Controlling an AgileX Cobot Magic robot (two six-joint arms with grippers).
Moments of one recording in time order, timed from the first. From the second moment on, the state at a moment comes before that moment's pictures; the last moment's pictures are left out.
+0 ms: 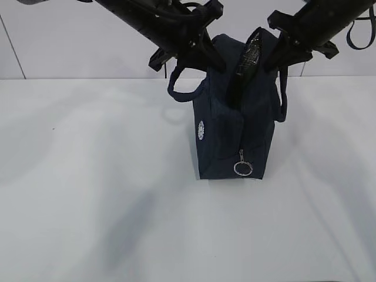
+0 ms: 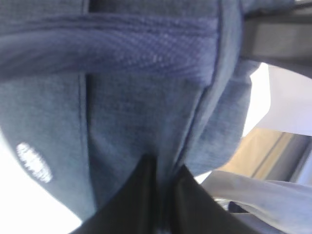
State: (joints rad) left arm -0.46 2.21 -2.06 -0.84 1.08 0.02; right arm 0.04 2.11 -2.00 0.57 1.26 -0.25
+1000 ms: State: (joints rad) left arm -0.46 2.17 -2.06 -0.60 1.06 -0.06; right arm 0.09 2.07 -2.01 0.61 1.24 -0.26
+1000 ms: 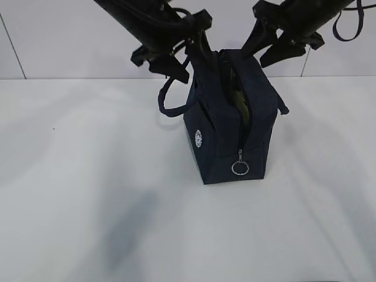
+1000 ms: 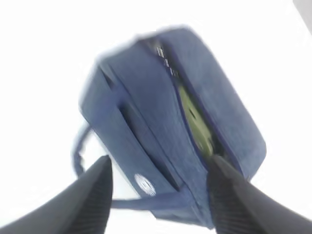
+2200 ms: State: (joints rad) left arm -0.79 1.57 -1.96 -0.02 0.92 -0.06; right arm 0.09 0.87 -1.48 0.52 0.89 -0.38
